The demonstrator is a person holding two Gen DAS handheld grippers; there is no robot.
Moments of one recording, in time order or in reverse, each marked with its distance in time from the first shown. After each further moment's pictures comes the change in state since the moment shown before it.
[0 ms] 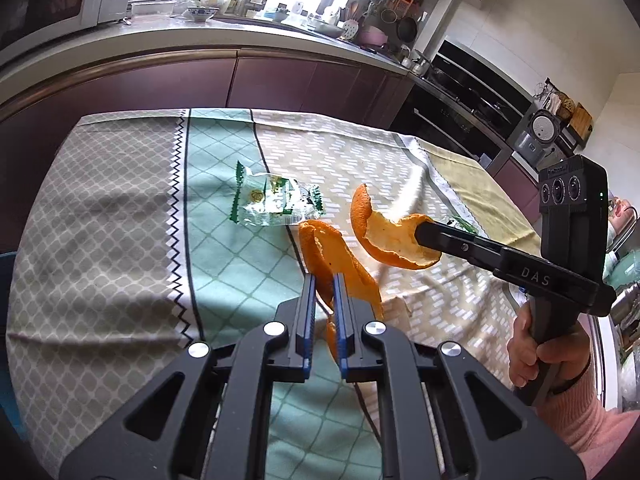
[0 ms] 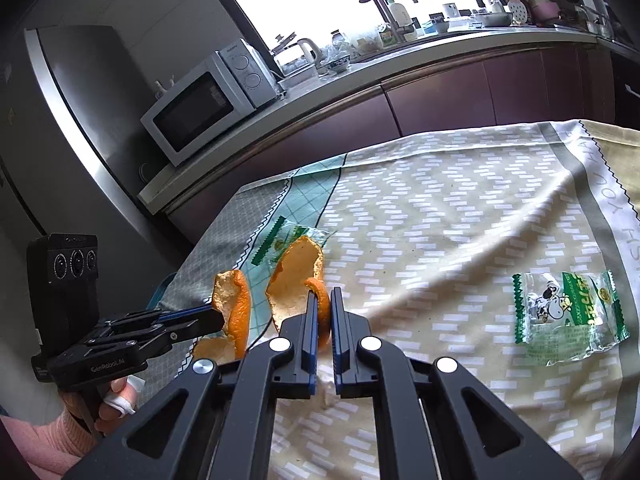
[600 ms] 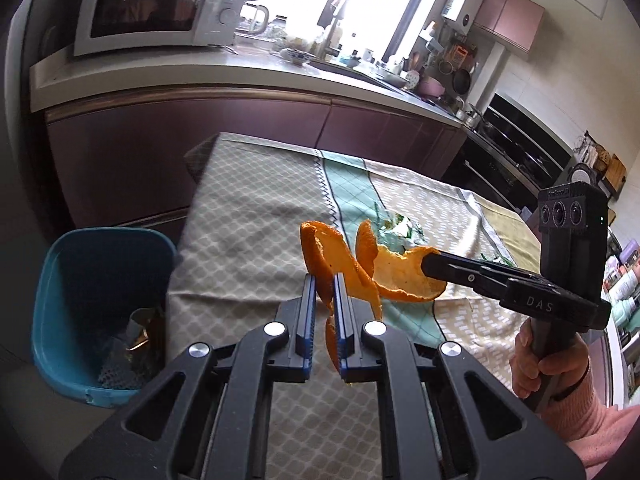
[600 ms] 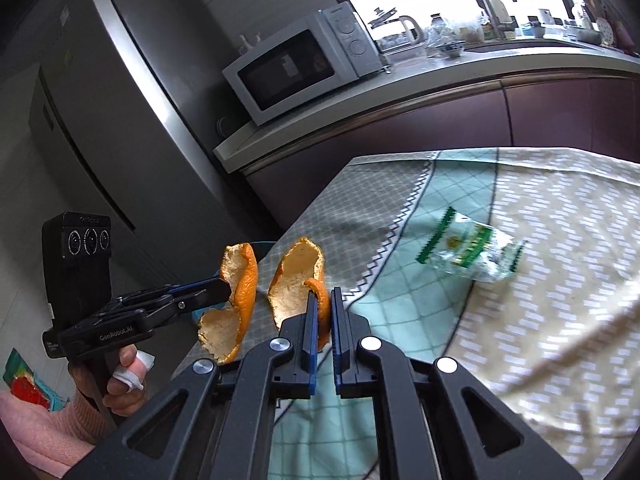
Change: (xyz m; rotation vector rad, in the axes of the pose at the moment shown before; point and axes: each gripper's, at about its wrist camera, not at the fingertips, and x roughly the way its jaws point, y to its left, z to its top) left arm -0.126 0.098 -0.028 -0.132 -0.165 0.167; right arm 0.056 0.120 0.000 -0.173 0.095 0.215
